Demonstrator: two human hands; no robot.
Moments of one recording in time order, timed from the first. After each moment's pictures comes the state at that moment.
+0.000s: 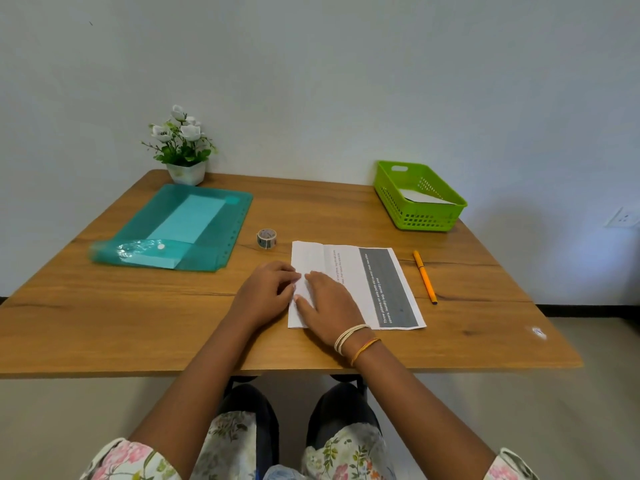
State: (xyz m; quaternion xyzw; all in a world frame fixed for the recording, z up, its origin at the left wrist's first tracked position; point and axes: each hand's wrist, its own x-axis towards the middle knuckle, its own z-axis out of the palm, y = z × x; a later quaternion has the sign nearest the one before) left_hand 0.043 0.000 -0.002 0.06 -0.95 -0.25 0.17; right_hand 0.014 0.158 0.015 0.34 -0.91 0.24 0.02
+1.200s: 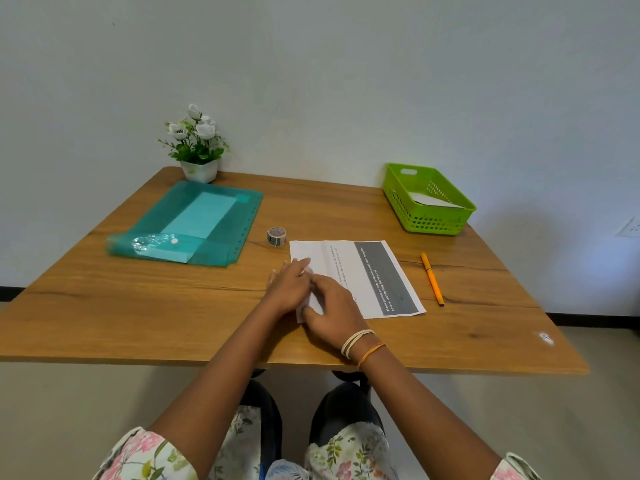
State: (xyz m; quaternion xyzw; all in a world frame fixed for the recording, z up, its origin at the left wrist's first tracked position) left_hand 0.037 0.035 0.021 0.20 -0.86 -0.46 0.04; right_hand 0.031 0.158 0.017 0.33 -0.86 0.38 -0.05
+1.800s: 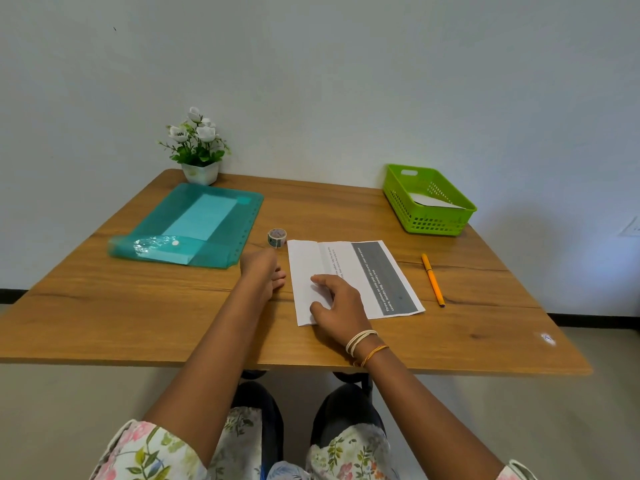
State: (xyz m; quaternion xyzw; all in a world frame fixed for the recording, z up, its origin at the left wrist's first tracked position) left_hand 0.026 0.009 0.068 0.49 -0.51 -0.70 0.10; right_hand 0.024 0.163 0.013 0.27 -0.85 0.45 -0.05
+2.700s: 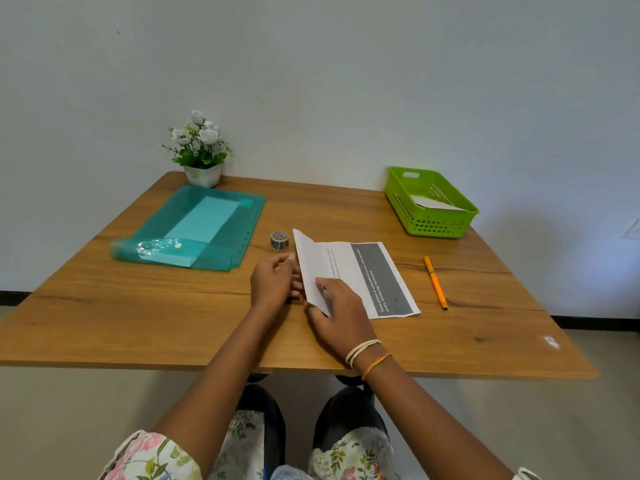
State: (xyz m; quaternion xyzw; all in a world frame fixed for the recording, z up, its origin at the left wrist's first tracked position) left_hand 0.041 0.023 0.022 0.29 -0.69 -0.61 0.24; right_hand 0.027 0.163 0.005 0.33 -0.87 0.36 0.06
